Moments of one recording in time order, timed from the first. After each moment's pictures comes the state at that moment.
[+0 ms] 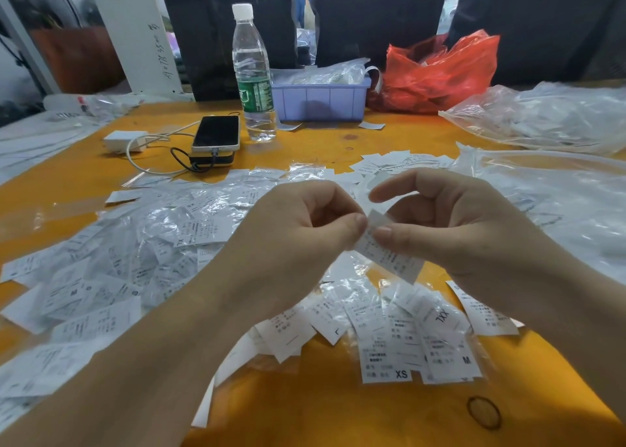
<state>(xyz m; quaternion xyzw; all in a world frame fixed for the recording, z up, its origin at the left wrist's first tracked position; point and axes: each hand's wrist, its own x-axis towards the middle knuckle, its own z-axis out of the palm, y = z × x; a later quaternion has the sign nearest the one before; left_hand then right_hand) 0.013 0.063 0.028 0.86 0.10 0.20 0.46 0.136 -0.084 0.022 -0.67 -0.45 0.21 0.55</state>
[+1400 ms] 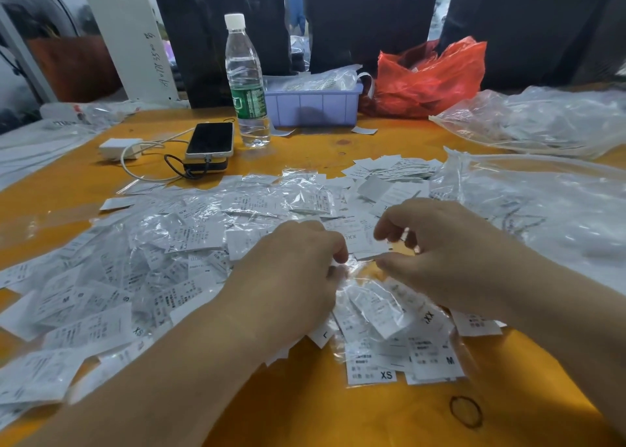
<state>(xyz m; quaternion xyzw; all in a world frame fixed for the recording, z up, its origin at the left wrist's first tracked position) 0.023 0.056 0.002 0.97 0.15 0.13 0.13 0.146 -0.085 0.016 -0.86 -0.46 0.03 0.22</state>
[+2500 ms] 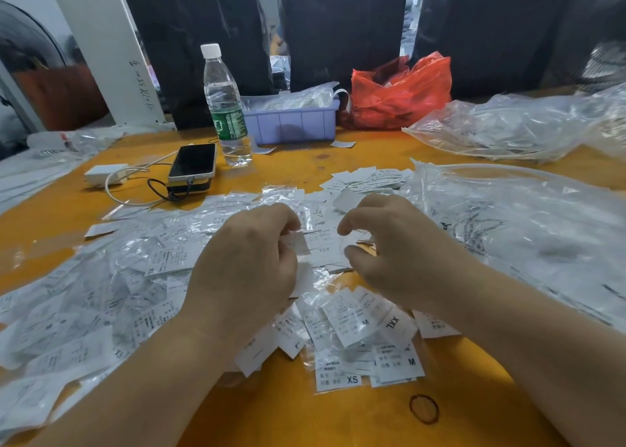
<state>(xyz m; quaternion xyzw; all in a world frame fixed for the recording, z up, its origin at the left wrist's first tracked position) 0.028 0.060 0.008 0.93 0.18 0.31 0.11 0.150 -0.079 0.009 -0.83 -0.48 -0.06 0.26</state>
